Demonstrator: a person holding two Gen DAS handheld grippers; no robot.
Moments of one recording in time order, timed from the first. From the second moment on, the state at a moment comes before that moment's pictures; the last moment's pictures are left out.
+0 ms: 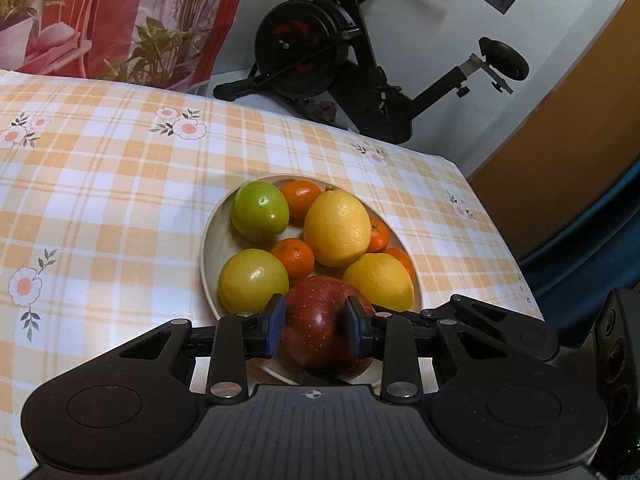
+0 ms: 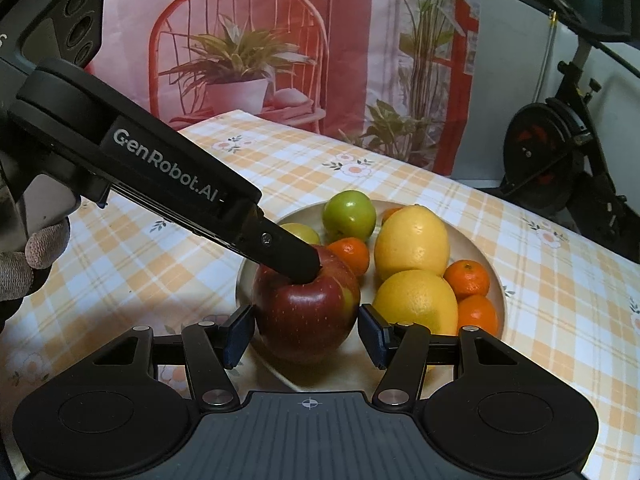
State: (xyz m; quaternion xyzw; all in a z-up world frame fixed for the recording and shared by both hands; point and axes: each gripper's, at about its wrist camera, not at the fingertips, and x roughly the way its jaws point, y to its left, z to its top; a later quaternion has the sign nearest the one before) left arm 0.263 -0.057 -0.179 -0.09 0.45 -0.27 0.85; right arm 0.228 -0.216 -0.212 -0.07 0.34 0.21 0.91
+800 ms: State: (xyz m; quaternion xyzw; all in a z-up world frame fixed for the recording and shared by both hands) left arm 0.263 -0.062 -0.181 -0.07 0.44 -0.25 0.86; right arm 0.223 -0.220 -0.210 -0.07 0.33 0.21 0.92
